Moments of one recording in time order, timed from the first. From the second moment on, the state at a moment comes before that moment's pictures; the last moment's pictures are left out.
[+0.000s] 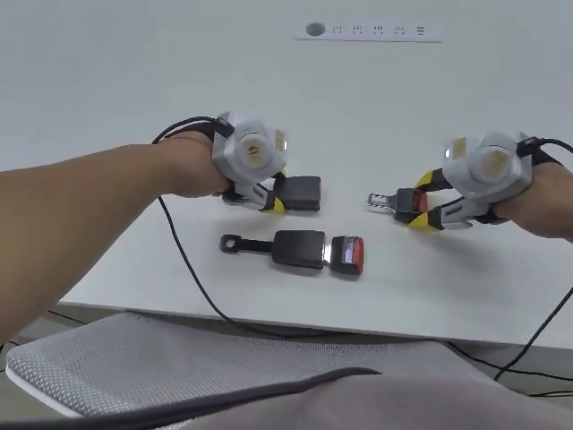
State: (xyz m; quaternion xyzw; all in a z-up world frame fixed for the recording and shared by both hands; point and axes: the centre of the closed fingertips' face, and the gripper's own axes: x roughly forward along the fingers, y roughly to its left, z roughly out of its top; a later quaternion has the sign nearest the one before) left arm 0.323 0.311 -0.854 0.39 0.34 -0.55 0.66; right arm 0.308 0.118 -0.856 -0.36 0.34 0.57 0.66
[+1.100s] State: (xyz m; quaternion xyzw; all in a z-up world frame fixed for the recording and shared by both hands) left arm 0.323 0.328 -0.821 0.39 0.34 -0.49 0.70; right arm 0.299 0.076 -0.851 -0.28 0.39 0.47 0.74
